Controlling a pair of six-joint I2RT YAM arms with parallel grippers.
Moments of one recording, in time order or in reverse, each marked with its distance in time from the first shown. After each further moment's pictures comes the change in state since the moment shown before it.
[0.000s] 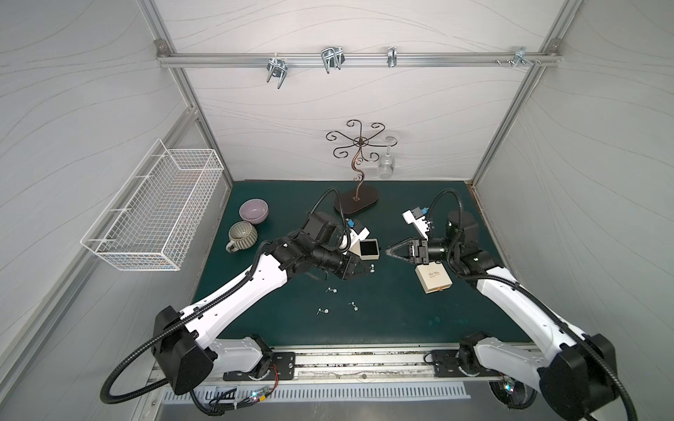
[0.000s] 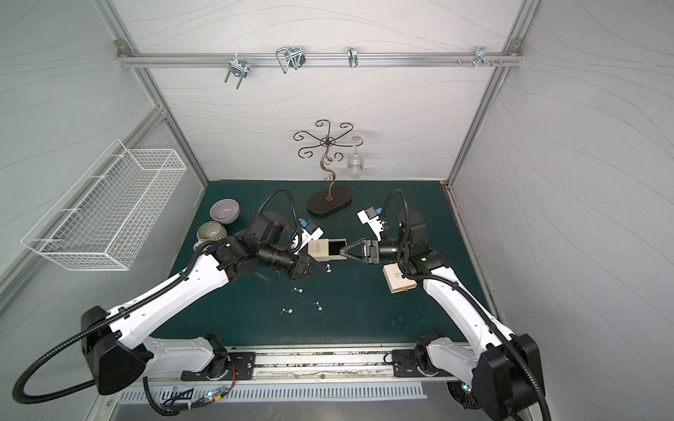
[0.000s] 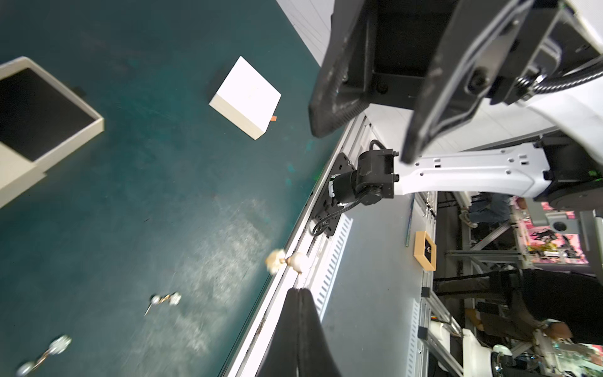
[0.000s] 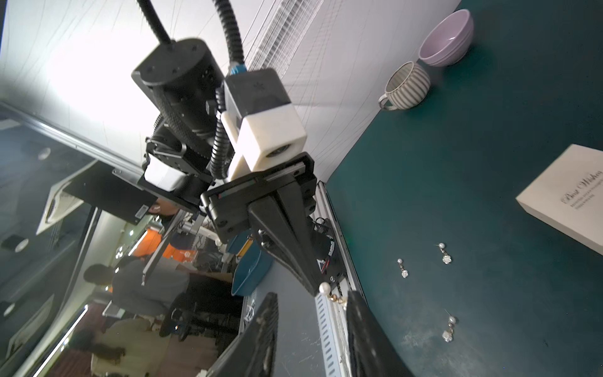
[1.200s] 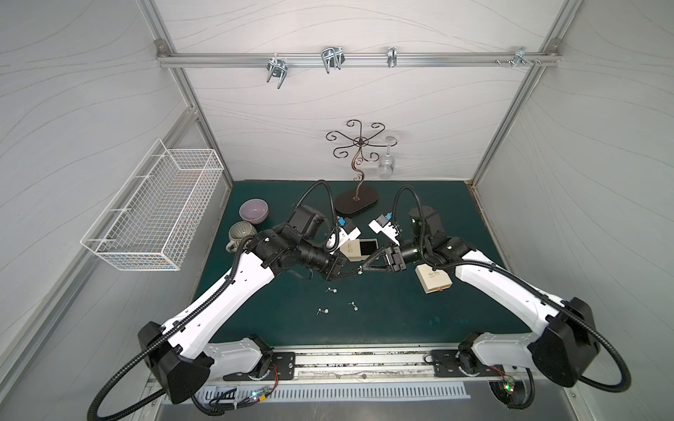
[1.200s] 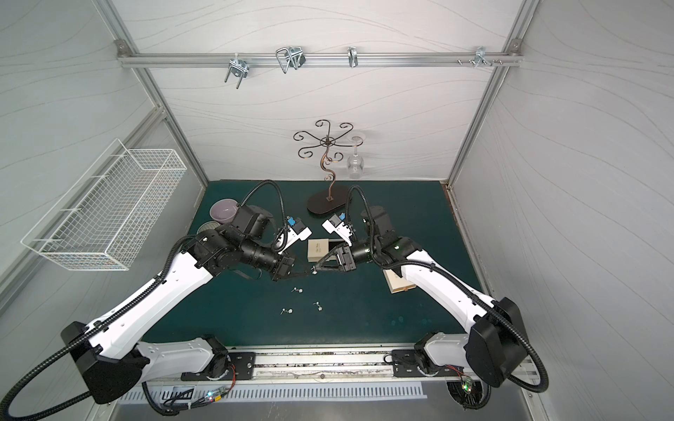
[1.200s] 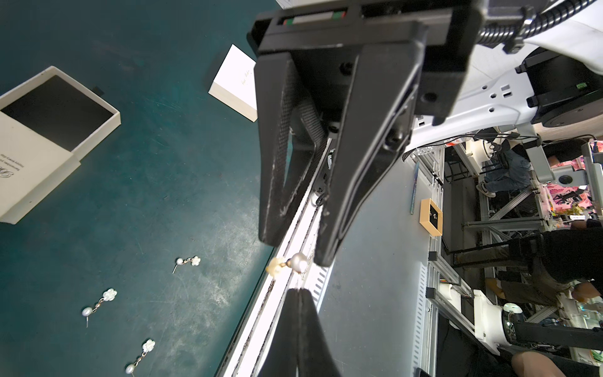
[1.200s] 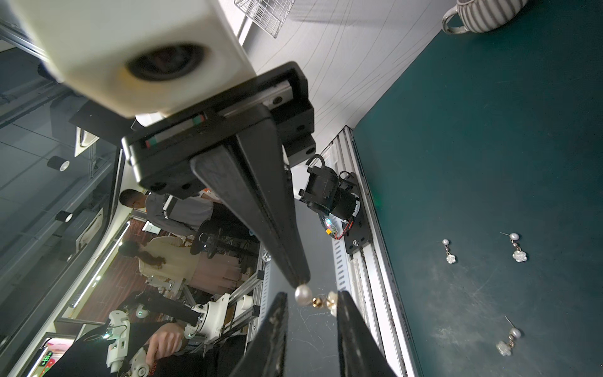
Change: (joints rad) left arm 0.062 -0.041 0.097 -0.233 0.060 0.189; right arm 0.217 0.172 0.156 -0.193 0.019 -0.155
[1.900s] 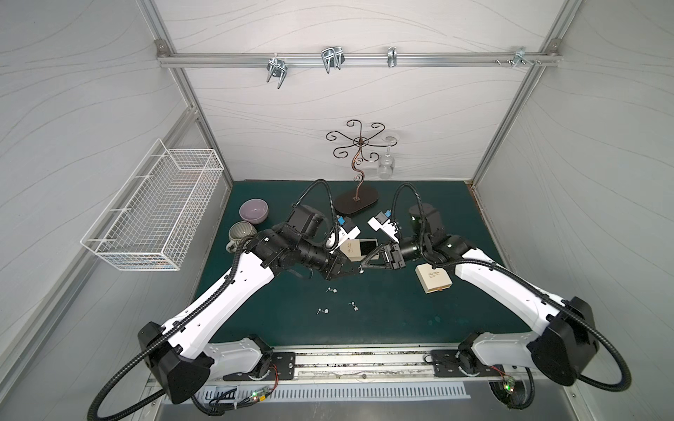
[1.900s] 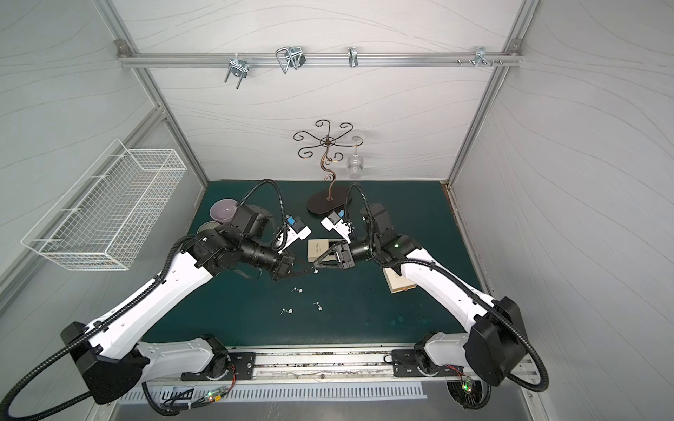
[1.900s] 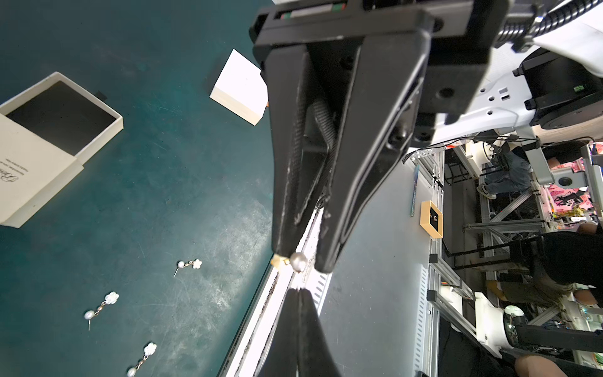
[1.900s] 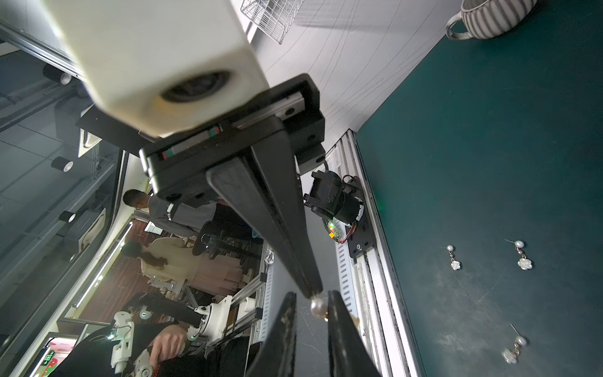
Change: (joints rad) left arm 0.005 0.000 0.000 0.010 0.001 -0.001; right arm 0.005 0.004 0.031 0.000 0.000 0.022
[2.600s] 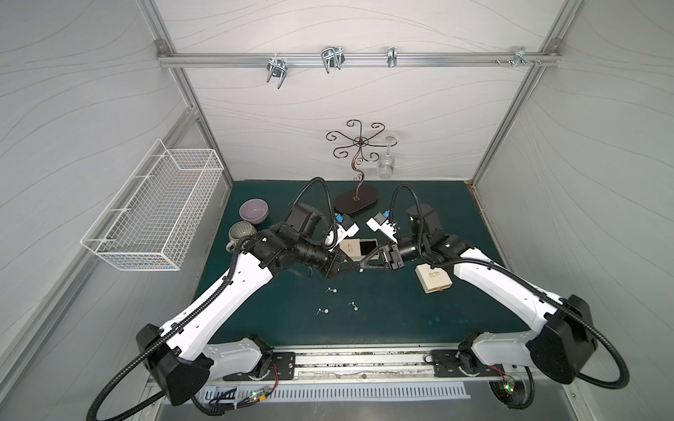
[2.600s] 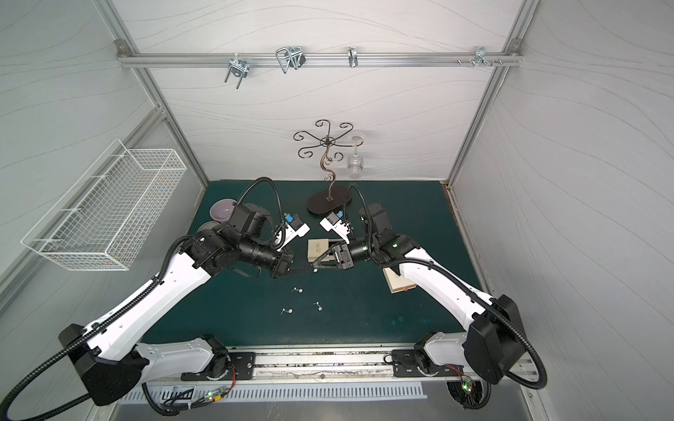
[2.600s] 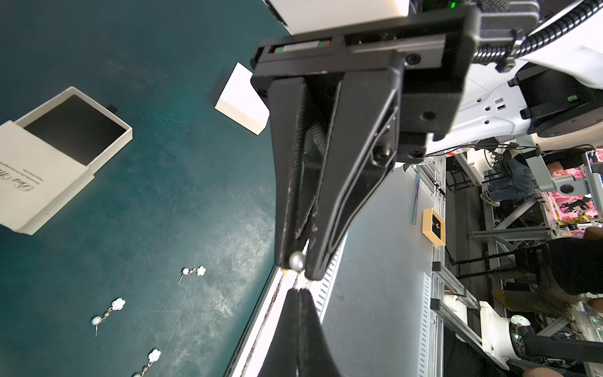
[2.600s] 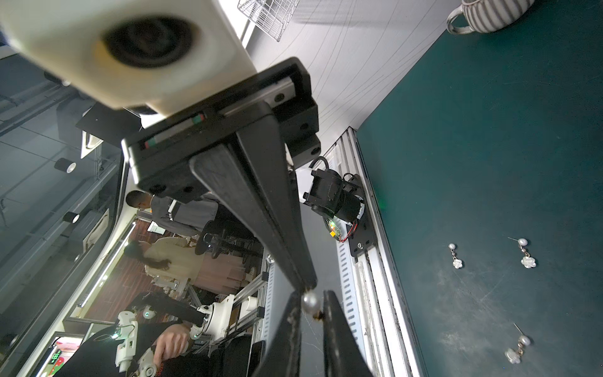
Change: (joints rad) left arm 0.010 -0.009 0.000 0.025 -0.006 -0.010; right arm 0.005 0.011 0.000 0.004 0.000 0.006
